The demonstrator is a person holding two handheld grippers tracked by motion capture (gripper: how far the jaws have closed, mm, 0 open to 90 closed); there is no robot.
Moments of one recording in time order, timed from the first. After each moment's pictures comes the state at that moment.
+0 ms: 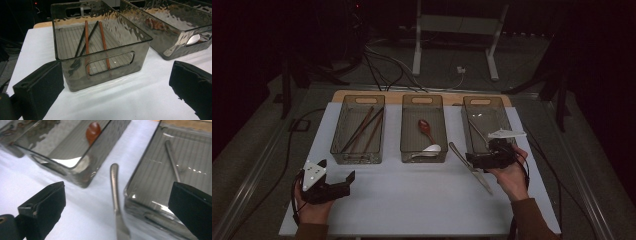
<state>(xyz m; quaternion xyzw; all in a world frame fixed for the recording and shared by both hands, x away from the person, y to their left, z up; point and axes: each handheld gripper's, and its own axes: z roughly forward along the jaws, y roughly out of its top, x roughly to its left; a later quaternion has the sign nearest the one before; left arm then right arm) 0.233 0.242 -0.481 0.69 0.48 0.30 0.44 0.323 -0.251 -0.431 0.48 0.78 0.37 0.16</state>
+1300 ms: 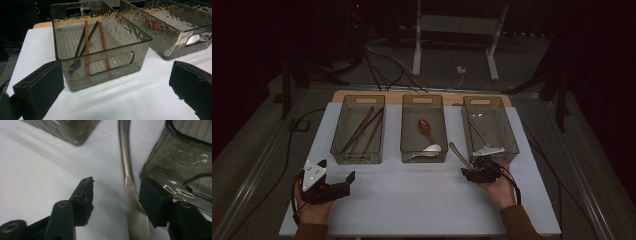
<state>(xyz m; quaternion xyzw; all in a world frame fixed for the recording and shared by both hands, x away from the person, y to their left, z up) 0.232 0.242 -0.480 0.69 0.48 0.30 0.44 0.320 -0.236 -0.505 0.47 0.82 0.29 0.14</state>
